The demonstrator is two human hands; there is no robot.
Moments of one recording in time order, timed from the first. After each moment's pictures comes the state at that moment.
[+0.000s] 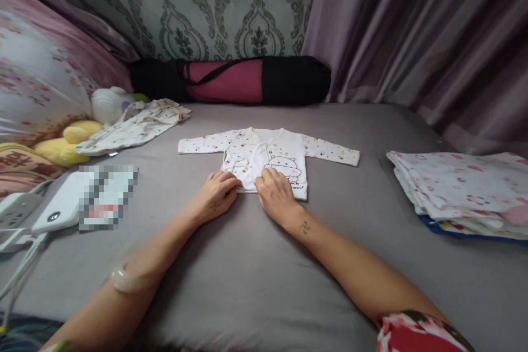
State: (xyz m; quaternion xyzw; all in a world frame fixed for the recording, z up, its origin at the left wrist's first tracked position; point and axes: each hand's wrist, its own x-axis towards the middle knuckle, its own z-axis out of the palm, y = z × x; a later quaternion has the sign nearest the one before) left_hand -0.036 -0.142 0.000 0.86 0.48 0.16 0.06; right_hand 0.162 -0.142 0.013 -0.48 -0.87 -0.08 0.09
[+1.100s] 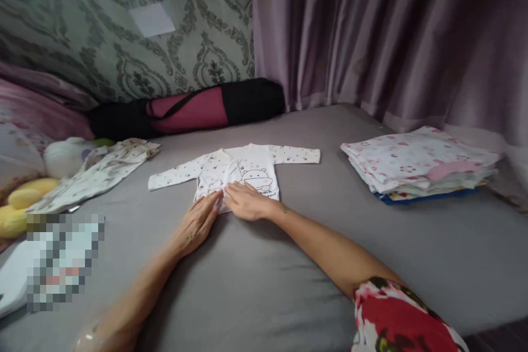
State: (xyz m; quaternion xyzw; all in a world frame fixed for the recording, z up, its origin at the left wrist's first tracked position) left_hand -0.033 -0.140 -0.013 0.88 0.45 0.14 0.09; right_hand 0.175 -0.117 0.008 -0.43 -0.83 0.31 0.15
